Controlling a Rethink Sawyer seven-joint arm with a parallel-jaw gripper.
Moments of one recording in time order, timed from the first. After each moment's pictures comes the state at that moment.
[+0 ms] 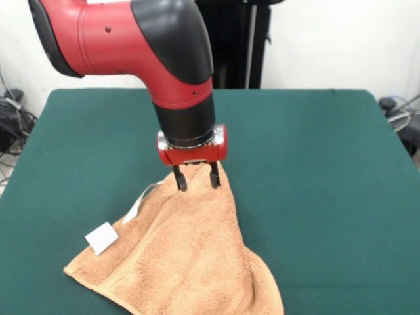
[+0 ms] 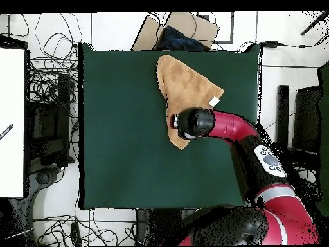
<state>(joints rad) -0.60 -0.42 0.35 1.53 -0.32 0.61 1.57</state>
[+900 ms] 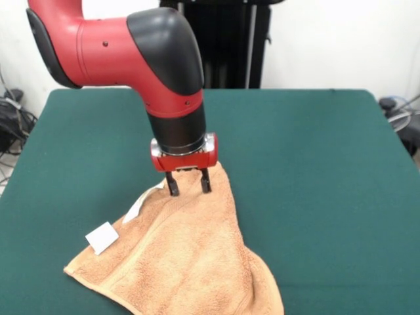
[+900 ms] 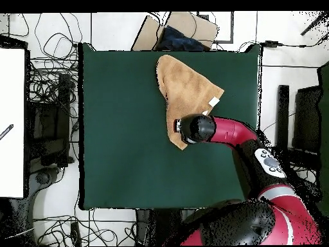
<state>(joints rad) -0.63 -0.38 0.35 1.54 -0.39 0.55 1.57</state>
